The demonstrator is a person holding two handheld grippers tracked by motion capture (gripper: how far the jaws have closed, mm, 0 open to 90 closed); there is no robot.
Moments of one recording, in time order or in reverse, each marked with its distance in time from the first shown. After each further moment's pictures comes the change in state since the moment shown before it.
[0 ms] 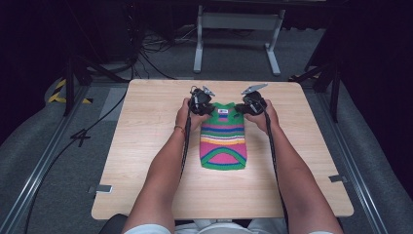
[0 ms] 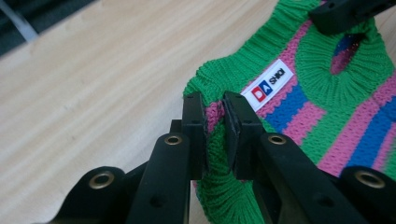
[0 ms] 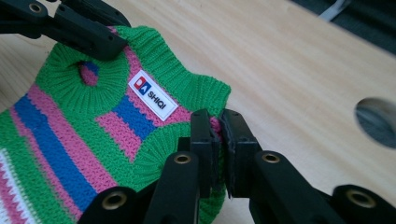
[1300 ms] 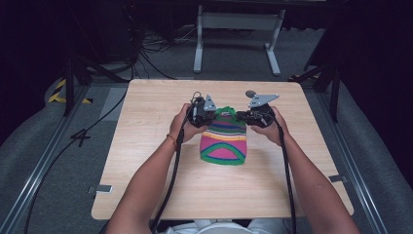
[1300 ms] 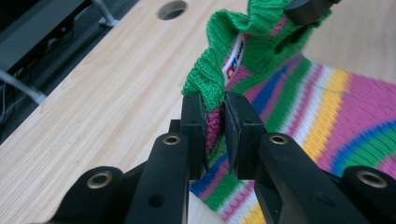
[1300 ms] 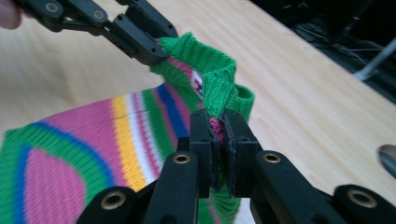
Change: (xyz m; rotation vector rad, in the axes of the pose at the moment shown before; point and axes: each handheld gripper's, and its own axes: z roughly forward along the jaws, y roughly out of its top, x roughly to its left) left arm -0.046 -0.018 -0.053 -0.071 -0.029 0.317; right arm 0.037 -0.023 -0.054 -0.148 0.141 -0.199
